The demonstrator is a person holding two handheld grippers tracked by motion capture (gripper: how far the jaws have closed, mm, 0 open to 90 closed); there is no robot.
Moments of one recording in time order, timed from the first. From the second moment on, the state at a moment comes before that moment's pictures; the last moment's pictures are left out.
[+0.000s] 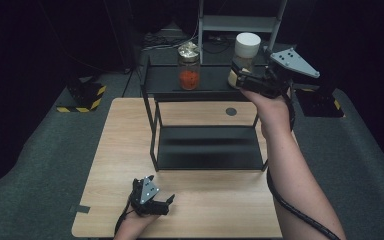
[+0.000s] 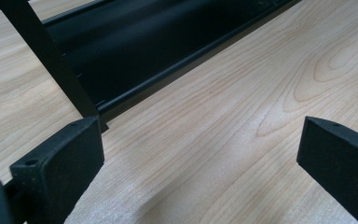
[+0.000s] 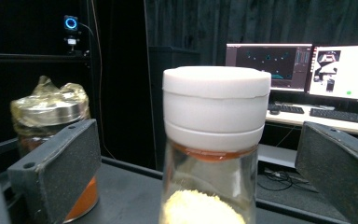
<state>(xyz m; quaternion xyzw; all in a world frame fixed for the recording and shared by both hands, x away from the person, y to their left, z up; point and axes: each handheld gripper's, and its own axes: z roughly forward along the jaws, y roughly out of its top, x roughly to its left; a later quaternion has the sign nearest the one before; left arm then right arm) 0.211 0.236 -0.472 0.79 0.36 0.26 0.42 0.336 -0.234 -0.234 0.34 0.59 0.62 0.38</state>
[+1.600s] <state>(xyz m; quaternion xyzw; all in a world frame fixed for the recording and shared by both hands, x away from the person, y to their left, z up) 0.210 0.232 -0.472 0.79 0.36 0.27 0.42 0.249 -0.262 -0.305 0.30 0.64 0.59 0.39</state>
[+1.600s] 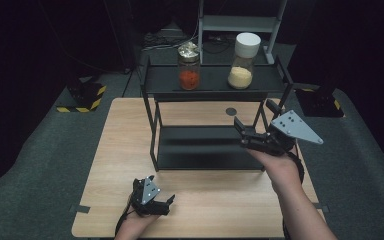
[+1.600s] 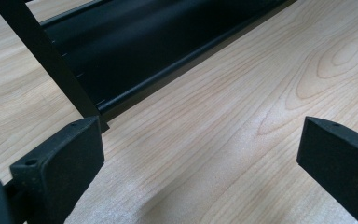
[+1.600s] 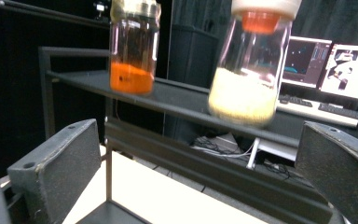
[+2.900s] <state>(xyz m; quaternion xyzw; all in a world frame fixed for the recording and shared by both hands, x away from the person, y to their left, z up) 0.207 0.229 -0.473 0.79 0.35 0.28 0.41 0.209 -0.286 -0.434 0.33 0.70 0.52 0.36</state>
